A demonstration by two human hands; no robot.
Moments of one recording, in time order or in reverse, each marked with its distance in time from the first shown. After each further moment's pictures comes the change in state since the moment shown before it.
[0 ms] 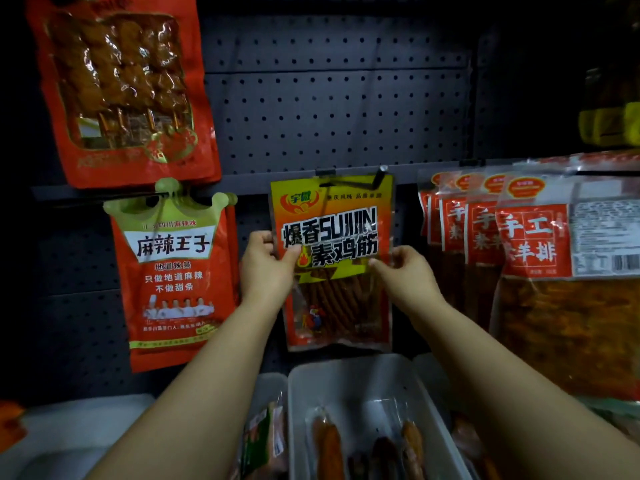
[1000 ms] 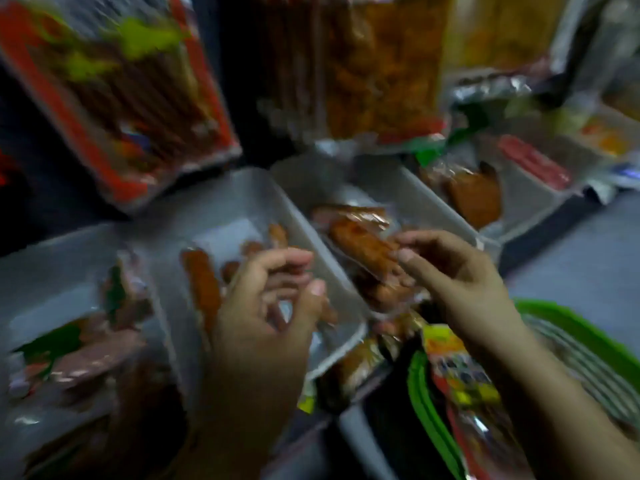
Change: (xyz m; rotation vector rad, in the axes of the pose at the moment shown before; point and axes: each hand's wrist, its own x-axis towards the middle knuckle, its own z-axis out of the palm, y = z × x) left_hand -0.294 -0.006 -0.005 -0.240 -0.566 -0.015; right_hand -0.267 0.109 -0.136 0.088 0.157 0.202
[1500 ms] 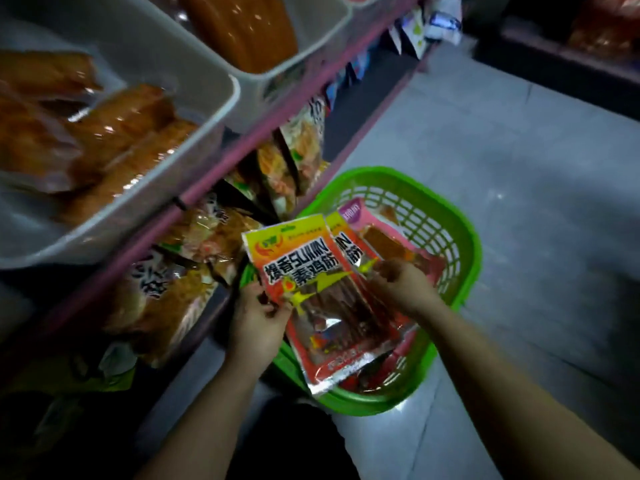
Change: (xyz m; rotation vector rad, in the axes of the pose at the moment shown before) left_hand -0.135 -0.207 0.232 0.157 -0.652 -0.627; right_hand -0.109 0.268 -0.182 -0.699 0.122 0.758
